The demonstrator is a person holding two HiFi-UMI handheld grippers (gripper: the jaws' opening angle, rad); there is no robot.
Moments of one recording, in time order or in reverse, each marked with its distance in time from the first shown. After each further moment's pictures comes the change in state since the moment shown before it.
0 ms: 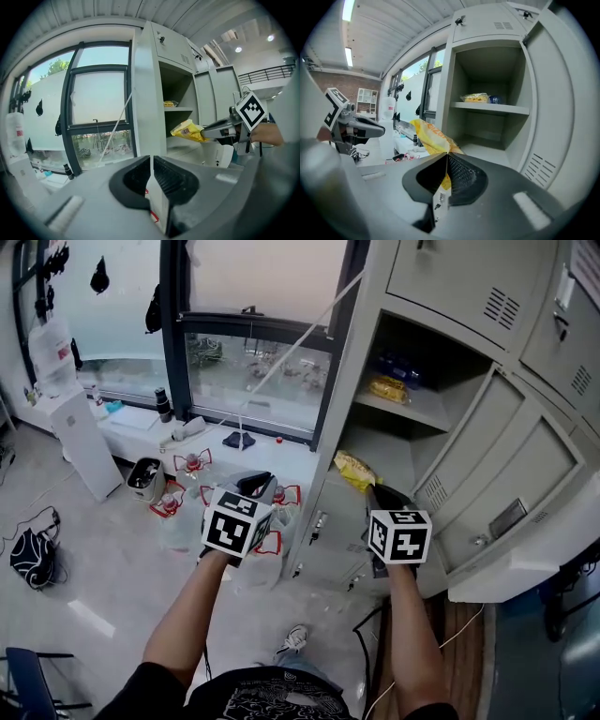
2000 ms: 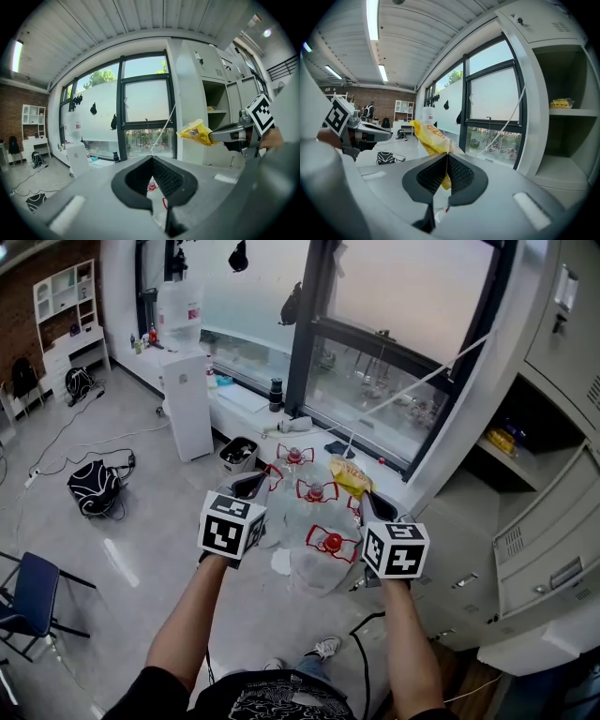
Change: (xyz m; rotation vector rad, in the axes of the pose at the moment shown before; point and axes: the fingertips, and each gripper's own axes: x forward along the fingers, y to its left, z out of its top) left arm -0.232 0.152 -0.089 -0.140 -0.011 0.454; right arm 0.010 0.275 0.036 -0.087 -0.105 0.411
